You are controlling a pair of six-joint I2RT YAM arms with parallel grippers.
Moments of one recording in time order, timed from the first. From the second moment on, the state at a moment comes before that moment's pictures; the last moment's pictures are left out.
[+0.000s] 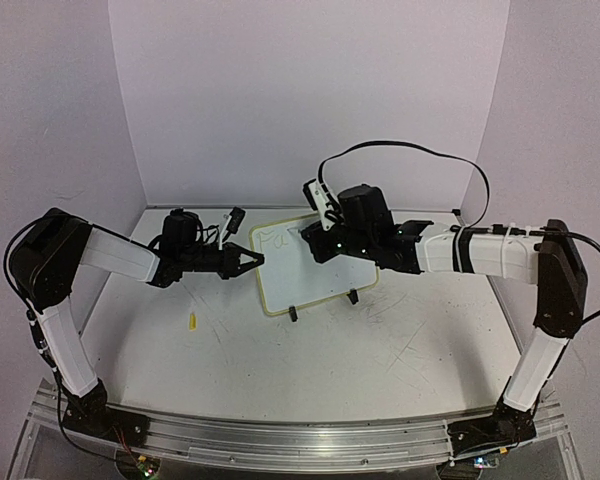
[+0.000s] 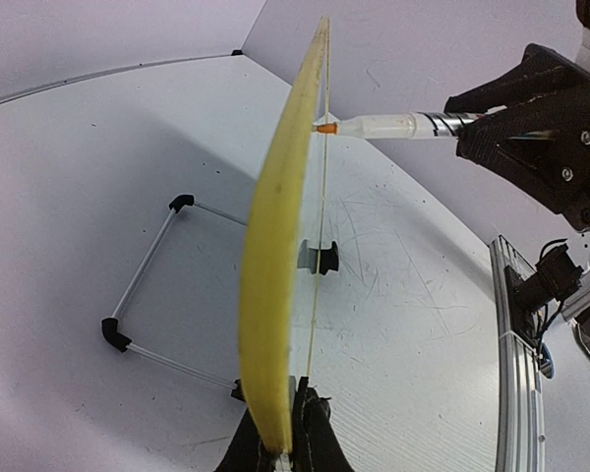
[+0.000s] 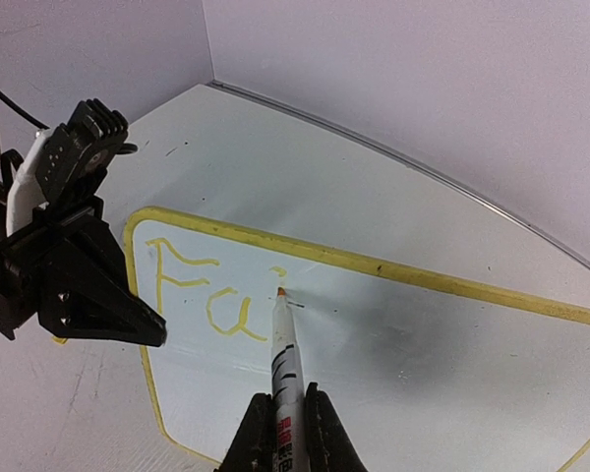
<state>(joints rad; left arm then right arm) -0.48 1.81 0.91 0.52 0.75 -0.21 0.84 1.79 1.34 0.01 0.12 0.09</state>
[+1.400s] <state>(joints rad) -0.48 1.81 0.91 0.52 0.75 -0.21 0.82 1.70 1.27 0.02 0.06 0.14</state>
